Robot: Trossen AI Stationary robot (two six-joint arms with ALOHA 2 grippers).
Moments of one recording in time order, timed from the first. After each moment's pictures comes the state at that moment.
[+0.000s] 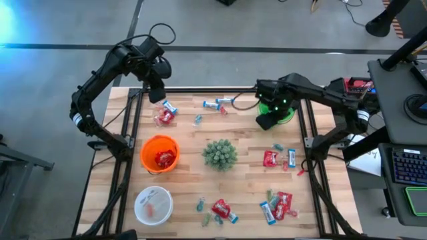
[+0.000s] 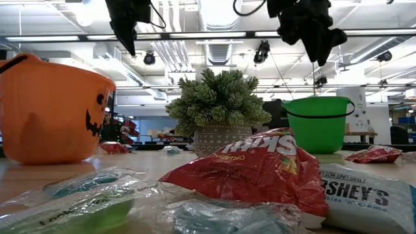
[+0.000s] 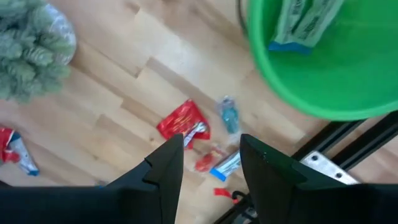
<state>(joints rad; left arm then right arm) 0.78 1.52 1.83 -1.51 0.08 0.46 -0.40 1.50 1.54 -1.57 -0.14 0.53</state>
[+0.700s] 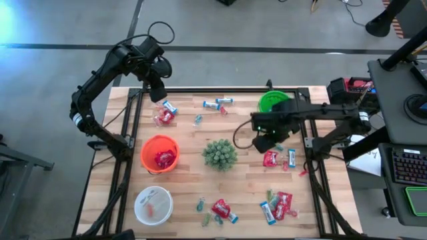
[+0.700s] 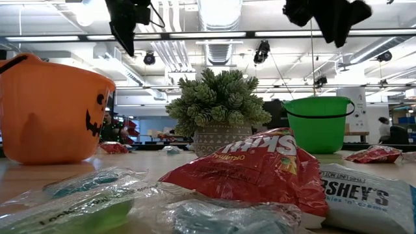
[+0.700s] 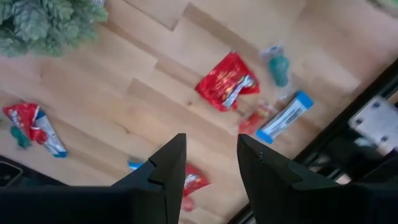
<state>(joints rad) 0.78 1.52 1.83 -1.51 0.06 0.38 -0.02 1.50 1.54 -1.56 -0.14 1.01</state>
